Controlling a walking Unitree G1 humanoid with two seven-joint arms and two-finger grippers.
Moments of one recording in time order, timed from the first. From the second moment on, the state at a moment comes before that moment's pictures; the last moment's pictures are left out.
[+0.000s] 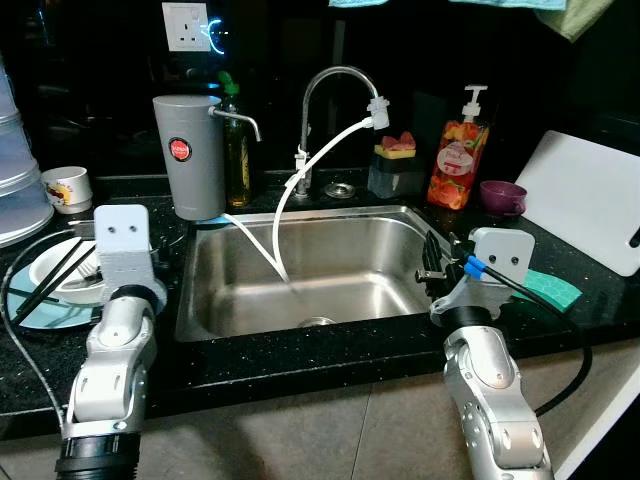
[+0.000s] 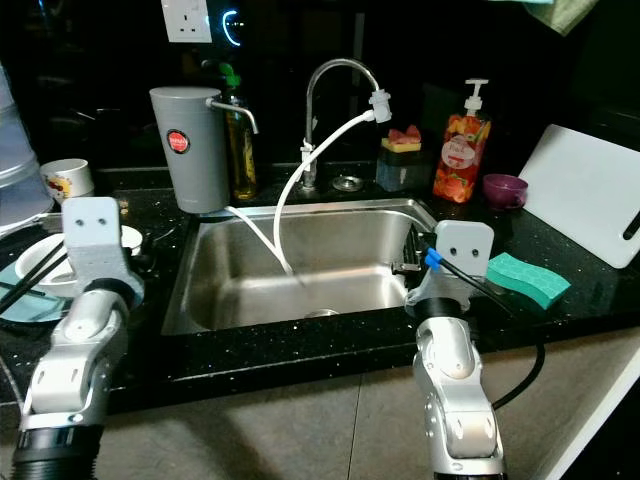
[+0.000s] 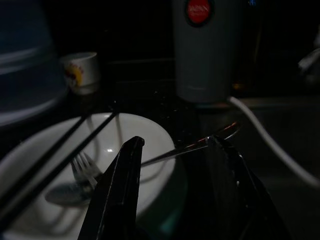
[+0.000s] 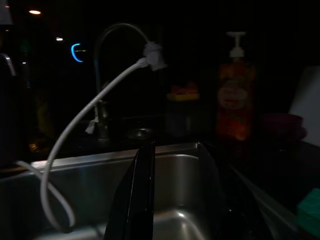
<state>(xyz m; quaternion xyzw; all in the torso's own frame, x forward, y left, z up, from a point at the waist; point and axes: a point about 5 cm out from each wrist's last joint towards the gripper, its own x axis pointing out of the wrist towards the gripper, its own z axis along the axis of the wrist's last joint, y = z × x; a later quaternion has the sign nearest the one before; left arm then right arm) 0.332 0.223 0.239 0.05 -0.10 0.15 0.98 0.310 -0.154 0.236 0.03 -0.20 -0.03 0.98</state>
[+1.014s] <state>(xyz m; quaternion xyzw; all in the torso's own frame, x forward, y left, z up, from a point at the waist) 0.338 0.212 0.231 0.20 -0.08 0.08 0.97 0.313 -0.149 0.237 0.03 -0.20 -0.02 0.98</state>
